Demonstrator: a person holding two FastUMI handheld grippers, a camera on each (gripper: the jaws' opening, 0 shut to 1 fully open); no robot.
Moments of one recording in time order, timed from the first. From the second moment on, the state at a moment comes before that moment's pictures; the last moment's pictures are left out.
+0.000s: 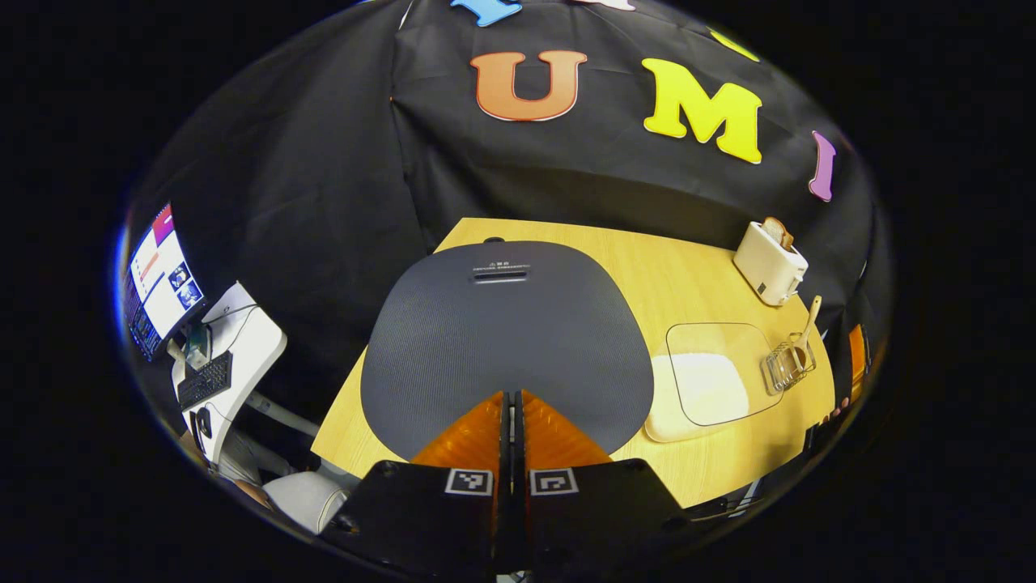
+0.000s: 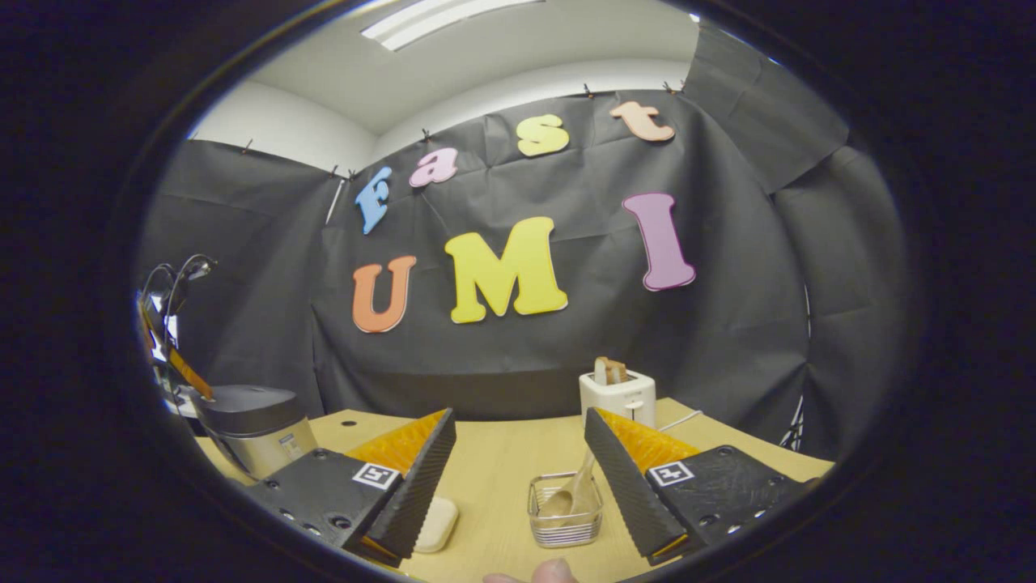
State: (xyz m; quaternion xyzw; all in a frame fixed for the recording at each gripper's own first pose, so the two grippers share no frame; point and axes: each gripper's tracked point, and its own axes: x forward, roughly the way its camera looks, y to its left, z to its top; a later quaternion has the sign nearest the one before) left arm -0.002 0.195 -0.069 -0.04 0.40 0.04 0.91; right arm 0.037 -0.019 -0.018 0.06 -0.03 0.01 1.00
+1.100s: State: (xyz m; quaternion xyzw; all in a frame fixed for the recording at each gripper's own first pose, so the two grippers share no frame) left arm 0.022 0.176 0.082 -0.04 0.09 0.06 0.99; right arm 0.010 -0.071 -0.008 0.04 -0.03 -0.03 1.00
